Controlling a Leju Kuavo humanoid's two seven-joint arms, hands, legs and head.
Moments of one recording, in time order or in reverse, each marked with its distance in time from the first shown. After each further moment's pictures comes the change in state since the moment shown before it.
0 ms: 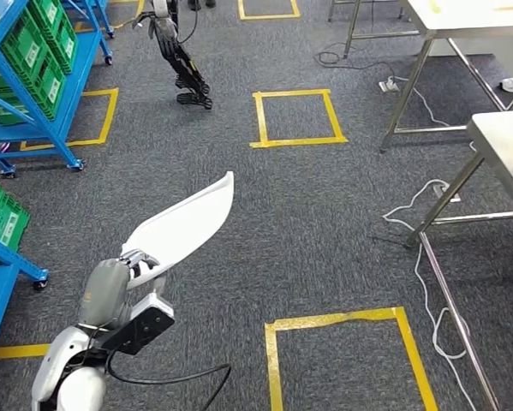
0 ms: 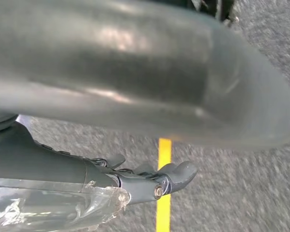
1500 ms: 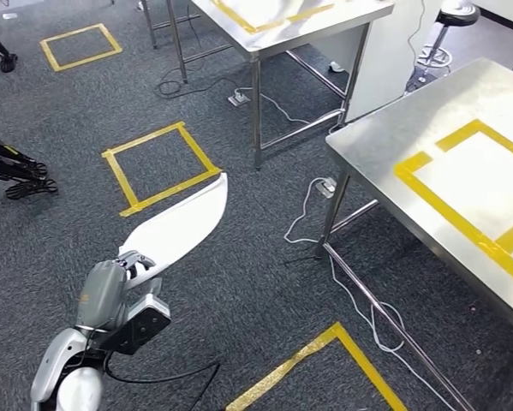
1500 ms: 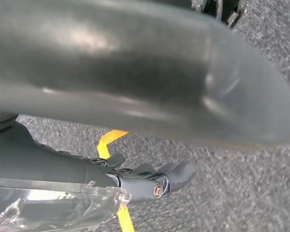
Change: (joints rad) left arm 0.002 0.007 0.023 0.027 0.010 0.029 -0.021; right arm -0.012 0.012 0.003 0.002 0.015 -0.023 0.000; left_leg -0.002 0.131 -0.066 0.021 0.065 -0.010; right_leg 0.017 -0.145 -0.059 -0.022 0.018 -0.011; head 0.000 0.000
